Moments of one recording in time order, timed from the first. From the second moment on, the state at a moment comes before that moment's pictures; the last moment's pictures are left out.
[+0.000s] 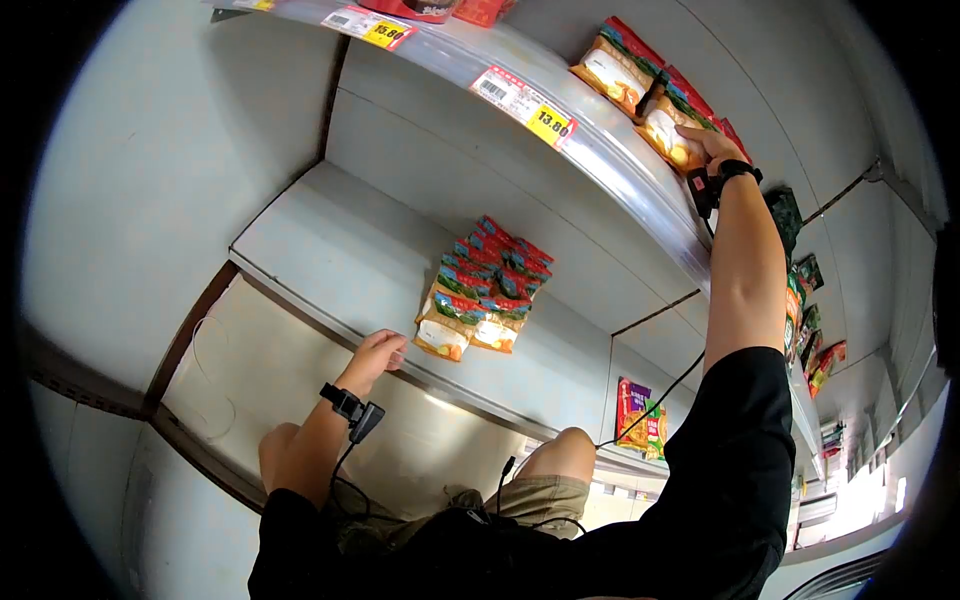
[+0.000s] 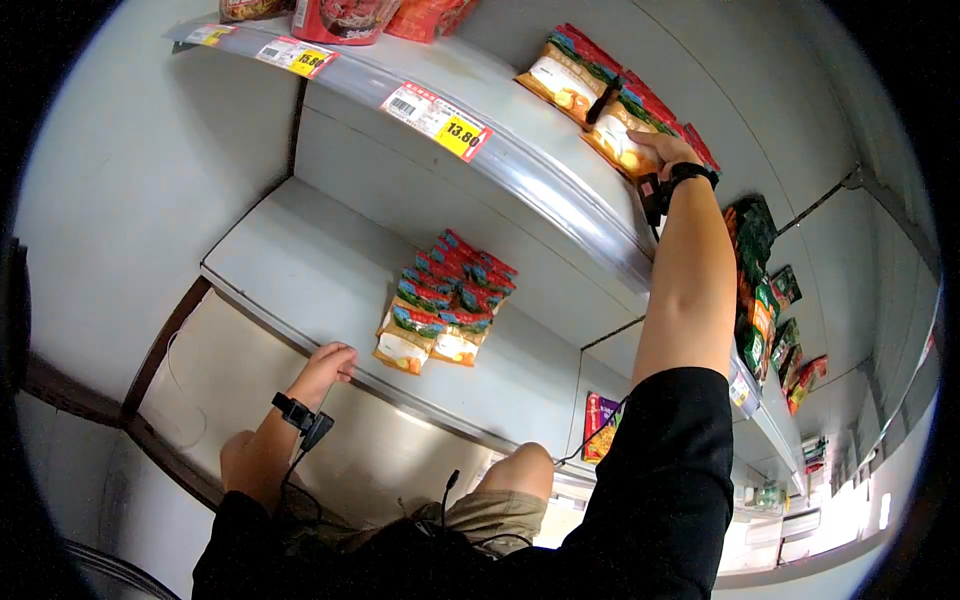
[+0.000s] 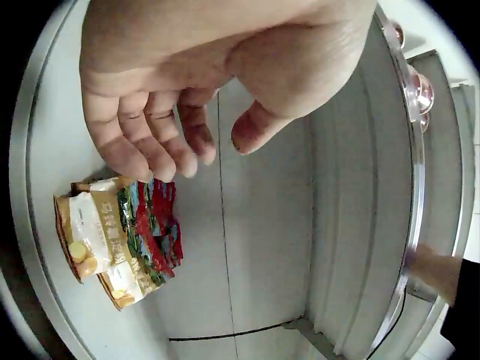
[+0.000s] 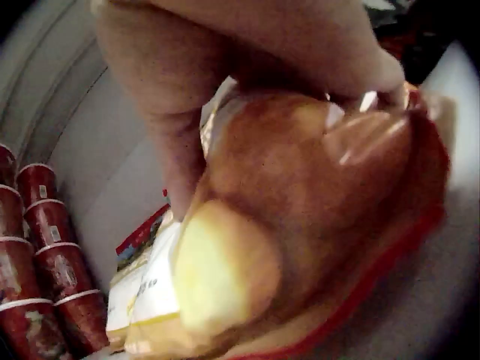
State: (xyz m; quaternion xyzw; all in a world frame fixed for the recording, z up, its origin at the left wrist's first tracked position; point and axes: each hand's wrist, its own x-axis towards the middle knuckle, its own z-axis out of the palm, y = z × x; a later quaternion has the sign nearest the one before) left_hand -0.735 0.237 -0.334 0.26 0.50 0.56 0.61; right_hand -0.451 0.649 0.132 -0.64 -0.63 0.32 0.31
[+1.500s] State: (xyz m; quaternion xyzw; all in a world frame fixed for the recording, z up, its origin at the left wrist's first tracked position) left_hand -0.734 0.233 -0.308 0.15 0.35 0.61 0.69; right_hand -0.432 0.445 -0.459 -0.70 -0.46 0.53 0.14
